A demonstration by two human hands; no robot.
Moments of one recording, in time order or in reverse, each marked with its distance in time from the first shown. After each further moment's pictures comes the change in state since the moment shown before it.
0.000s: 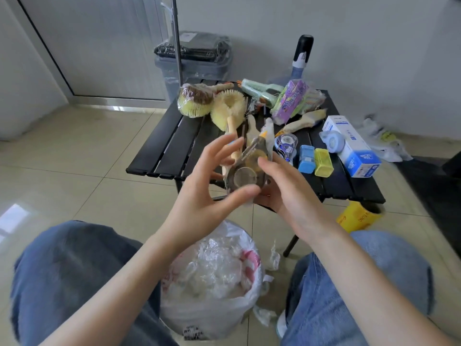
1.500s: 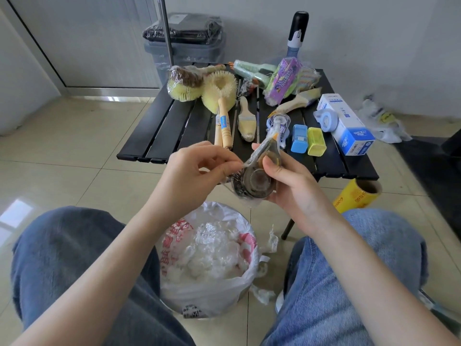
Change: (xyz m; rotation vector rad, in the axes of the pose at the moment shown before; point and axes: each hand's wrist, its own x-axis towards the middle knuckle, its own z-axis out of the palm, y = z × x) left_hand 0.005 0.011 0.000 0.106 -0.038 -0.179; right_hand -0.020 0.021 -0.026 0.119 0.034 0.050
